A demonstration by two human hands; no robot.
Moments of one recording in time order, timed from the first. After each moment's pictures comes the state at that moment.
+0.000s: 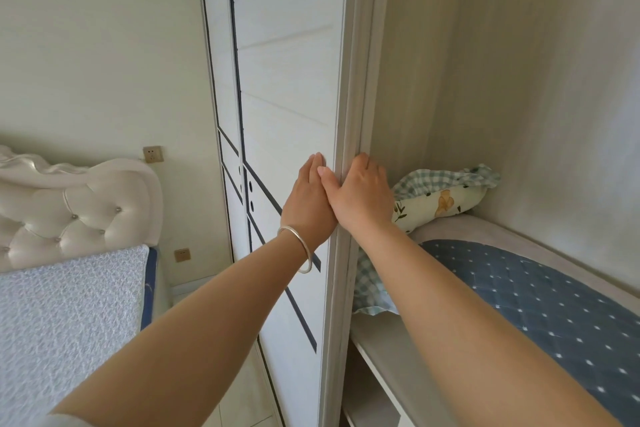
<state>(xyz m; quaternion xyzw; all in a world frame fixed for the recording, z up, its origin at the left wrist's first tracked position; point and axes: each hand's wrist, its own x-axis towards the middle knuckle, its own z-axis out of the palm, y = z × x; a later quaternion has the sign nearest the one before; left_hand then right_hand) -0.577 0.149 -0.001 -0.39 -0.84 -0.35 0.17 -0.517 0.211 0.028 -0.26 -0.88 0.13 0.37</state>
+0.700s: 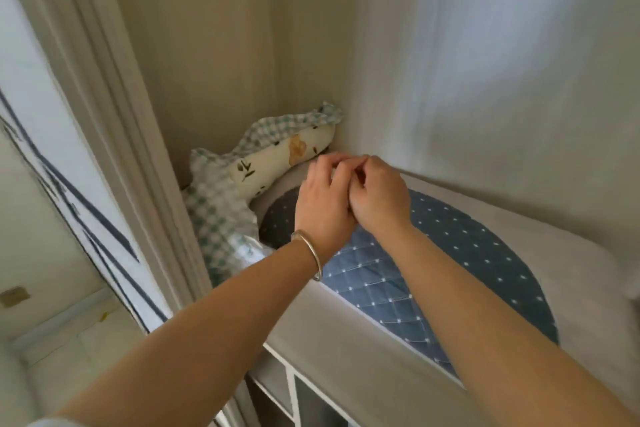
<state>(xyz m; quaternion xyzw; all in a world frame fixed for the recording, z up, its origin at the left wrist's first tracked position) -0.416 0.318 -0.064 -0.62 -0.60 -0.46 0.21 -0.335 0.365 -0.041 -0.40 -0.80 0.15 0.42</state>
